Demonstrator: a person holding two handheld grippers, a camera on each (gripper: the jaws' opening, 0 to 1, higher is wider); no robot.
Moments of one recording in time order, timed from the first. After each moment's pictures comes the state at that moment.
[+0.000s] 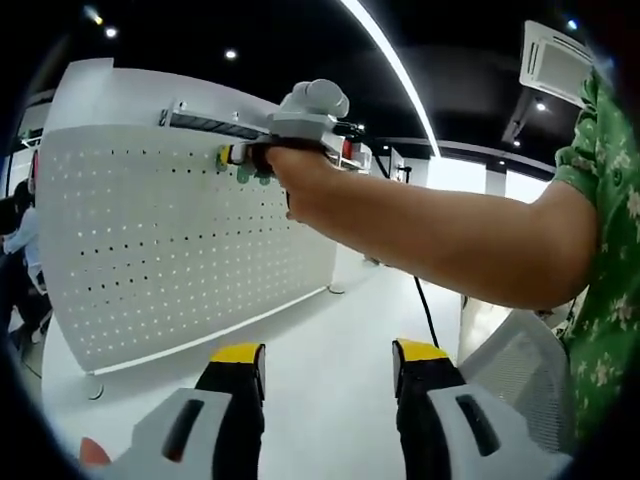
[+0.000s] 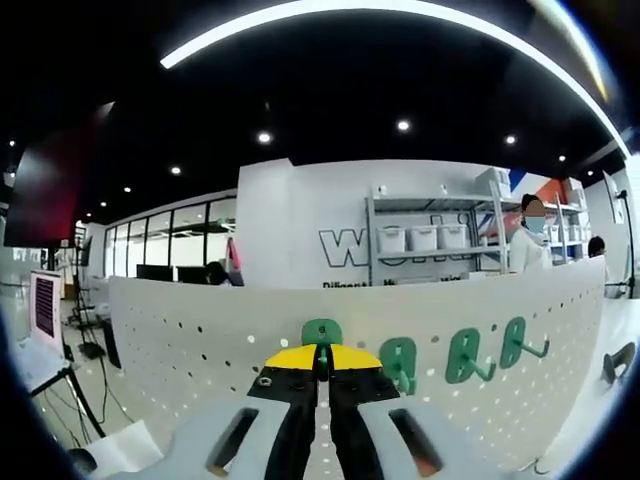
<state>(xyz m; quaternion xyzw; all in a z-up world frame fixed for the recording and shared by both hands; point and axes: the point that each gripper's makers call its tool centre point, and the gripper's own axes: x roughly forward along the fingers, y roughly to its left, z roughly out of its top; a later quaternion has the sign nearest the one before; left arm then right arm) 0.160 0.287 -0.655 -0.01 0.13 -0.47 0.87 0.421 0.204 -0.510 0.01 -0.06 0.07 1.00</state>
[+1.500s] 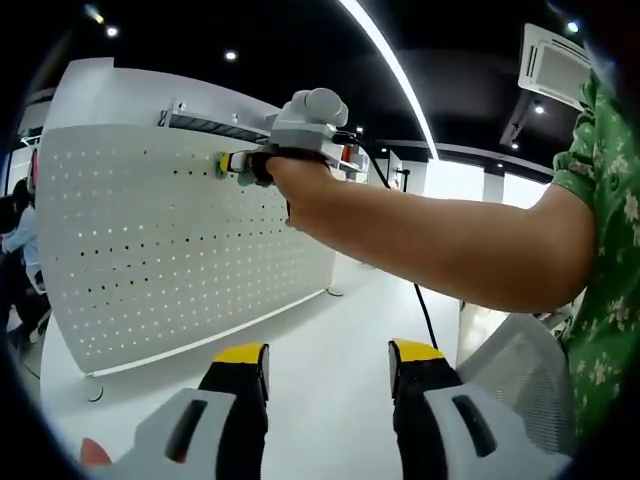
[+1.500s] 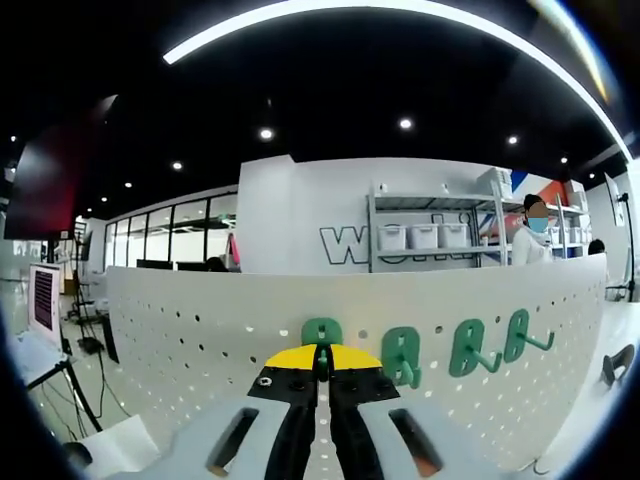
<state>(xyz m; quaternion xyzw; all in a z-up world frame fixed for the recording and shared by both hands) 0.162 0.290 -0.653 -0.01 0.13 -0.47 0.87 0.423 0.206 -0.519 0.00 -0.05 0.07 1.00</state>
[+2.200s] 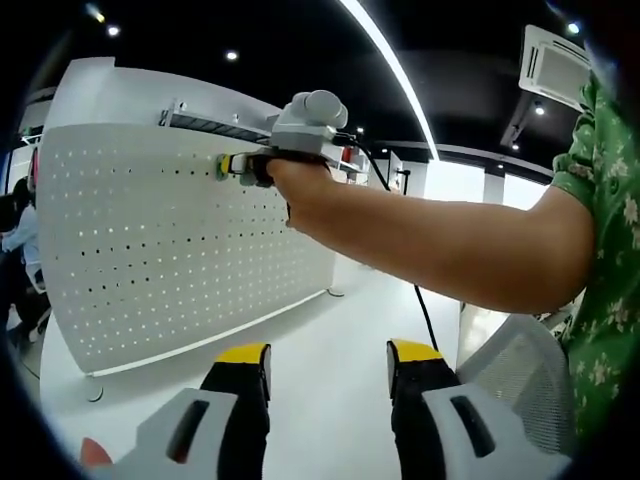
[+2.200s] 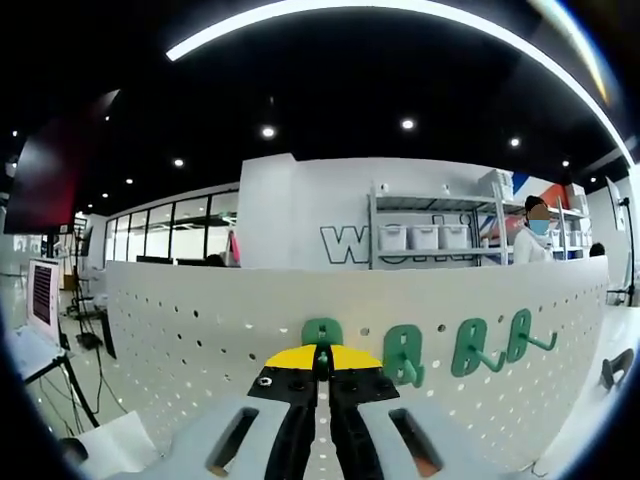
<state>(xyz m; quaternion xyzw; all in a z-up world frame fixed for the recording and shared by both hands) 0.165 0.291 -0.653 -0.02 0.13 -0.47 0.87 0.425 0.209 -0.523 -0.01 -0.05 0.07 1.00</state>
